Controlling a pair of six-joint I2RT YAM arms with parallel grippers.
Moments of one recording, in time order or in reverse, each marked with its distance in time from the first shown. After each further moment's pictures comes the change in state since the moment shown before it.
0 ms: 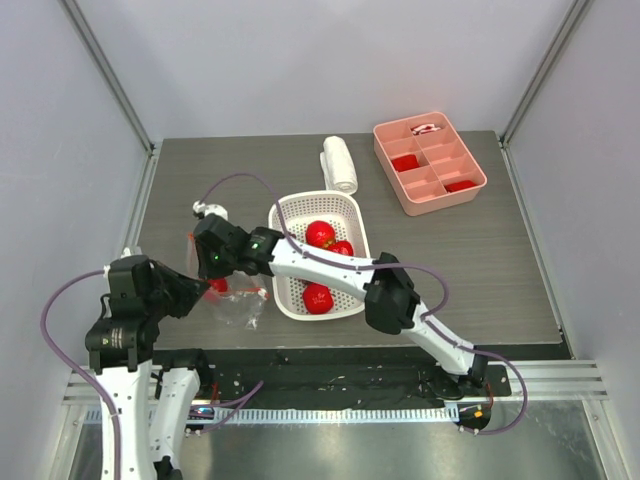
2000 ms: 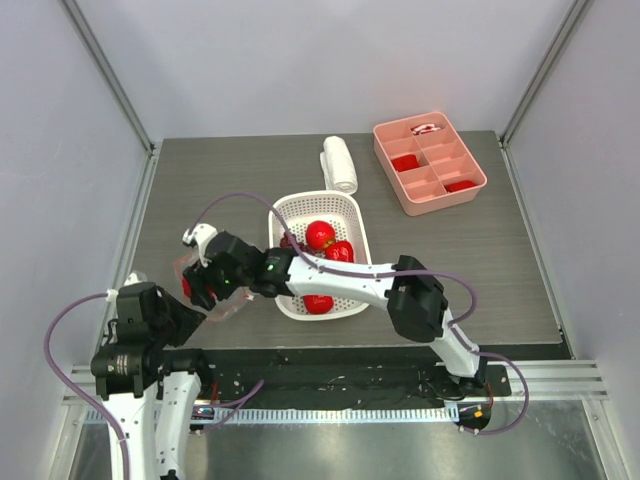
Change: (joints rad) left arm 0.000 -0.177 -0.101 -0.181 -0.098 0.126; right arm 0.071 -0.189 -0.430 0.349 -0.037 -0.412
